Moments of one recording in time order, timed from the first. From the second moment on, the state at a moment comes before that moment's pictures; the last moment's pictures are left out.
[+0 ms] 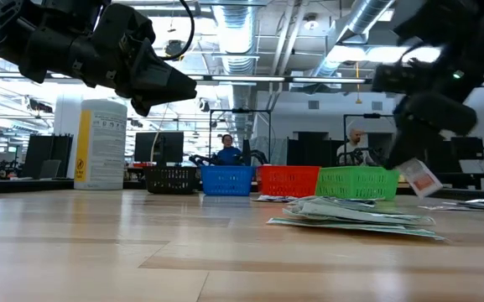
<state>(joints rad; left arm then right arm) -0.14 1.30 0.32 0.79 -0.21 -0.16 0.27 1.28 0.59 -0.47 0.50 0.50</state>
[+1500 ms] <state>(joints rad) -0.14 1.30 0.32 0.78 -0.21 -0.16 -0.31 1.27 0.68 -0.30 0.44 0.02</state>
